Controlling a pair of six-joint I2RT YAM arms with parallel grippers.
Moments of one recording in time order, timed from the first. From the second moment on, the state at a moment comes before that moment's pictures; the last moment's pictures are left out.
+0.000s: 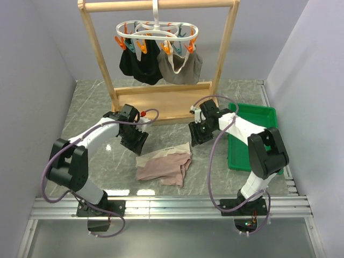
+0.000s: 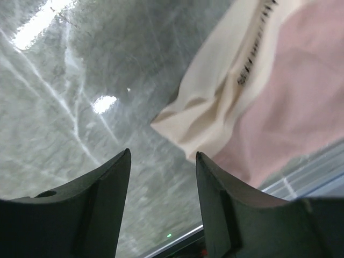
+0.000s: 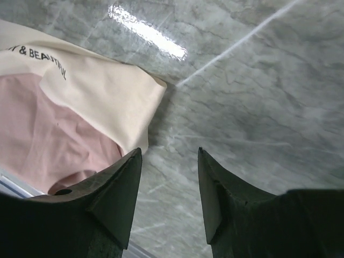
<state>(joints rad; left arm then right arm) -0.39 1.54 1.07 -0.84 0.24 0.20 0.41 1.70 1.14 -0.64 -0.33 0.04</state>
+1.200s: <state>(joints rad) -0.38 1.45 1.33 -0.74 0.22 0.08 0.36 1.30 1.18 -0.55 -0.33 0.01</state>
